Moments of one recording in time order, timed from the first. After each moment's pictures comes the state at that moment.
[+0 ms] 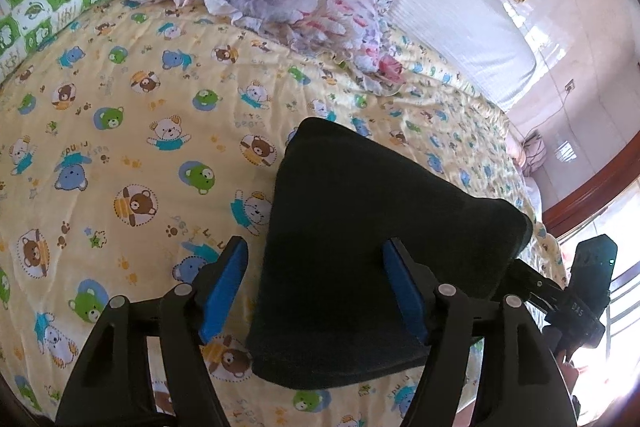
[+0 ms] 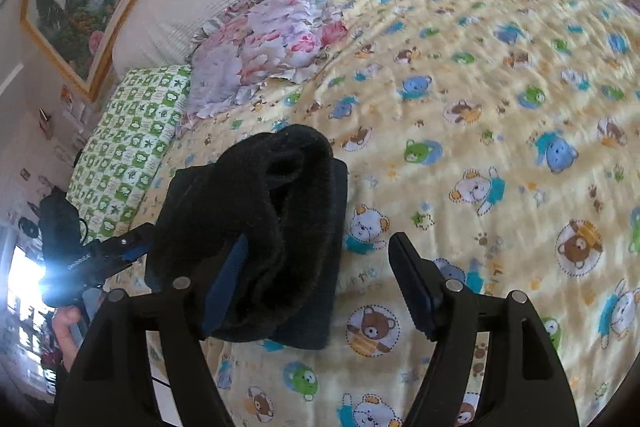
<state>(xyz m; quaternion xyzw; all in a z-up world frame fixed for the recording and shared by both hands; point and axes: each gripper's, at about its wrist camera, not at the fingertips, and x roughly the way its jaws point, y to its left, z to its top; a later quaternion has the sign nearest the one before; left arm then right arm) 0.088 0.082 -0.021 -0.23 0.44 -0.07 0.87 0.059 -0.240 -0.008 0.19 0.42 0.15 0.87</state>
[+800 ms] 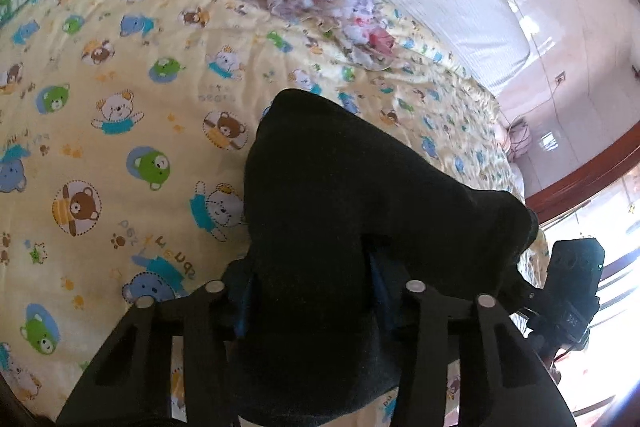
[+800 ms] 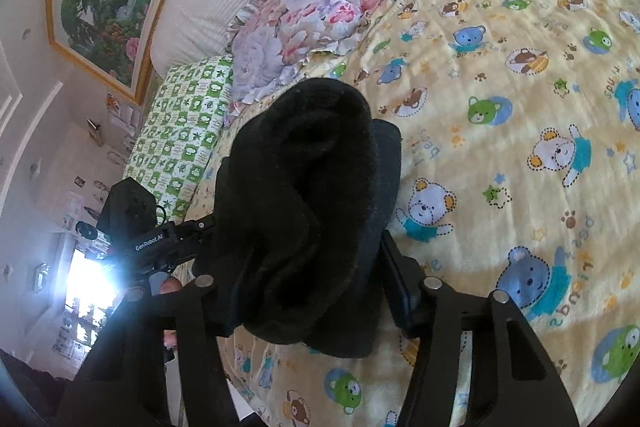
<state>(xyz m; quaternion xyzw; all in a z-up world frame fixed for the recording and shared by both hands) 0.115 0.069 -0.042 -0.25 0.46 -0.11 0.84 0.068 -0.232 -0.032 0.26 0.43 0.25 0.83</state>
